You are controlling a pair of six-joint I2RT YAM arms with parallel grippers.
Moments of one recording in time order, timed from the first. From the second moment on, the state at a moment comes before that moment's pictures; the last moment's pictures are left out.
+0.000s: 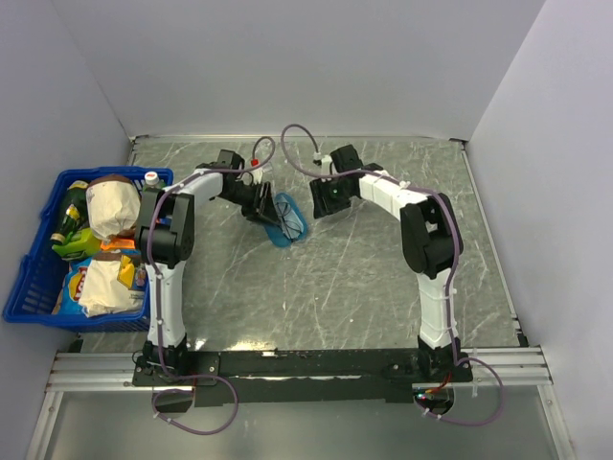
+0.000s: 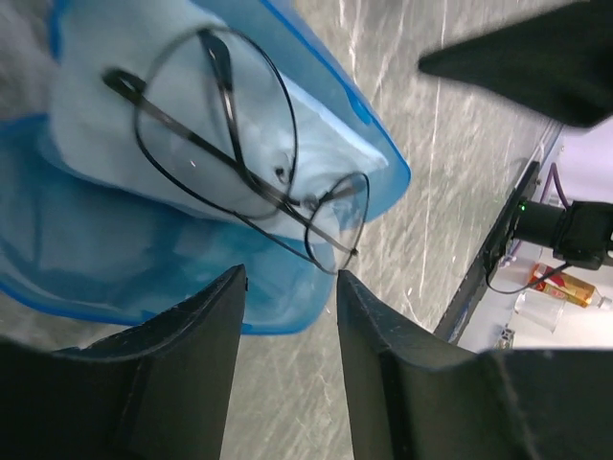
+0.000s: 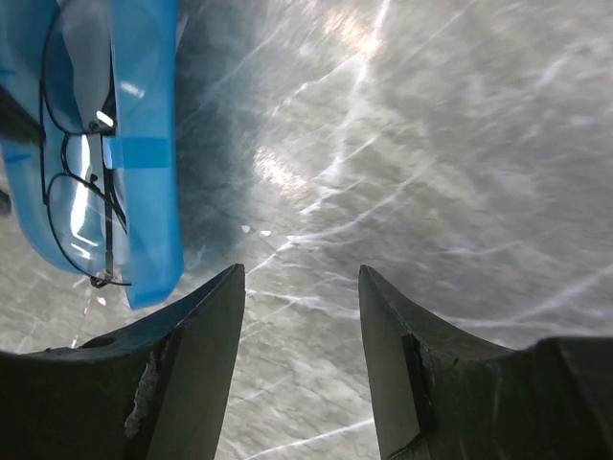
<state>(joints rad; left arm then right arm) -0.22 2.20 1.62 -0.64 0.87 -0.05 0.41 2.11 1.64 -0.53 -0.32 0.03</state>
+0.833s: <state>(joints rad) -0.22 2.25 1.66 -0.65 0.90 -0.05 0.46 2.14 1.64 -0.54 -0.35 0.03</state>
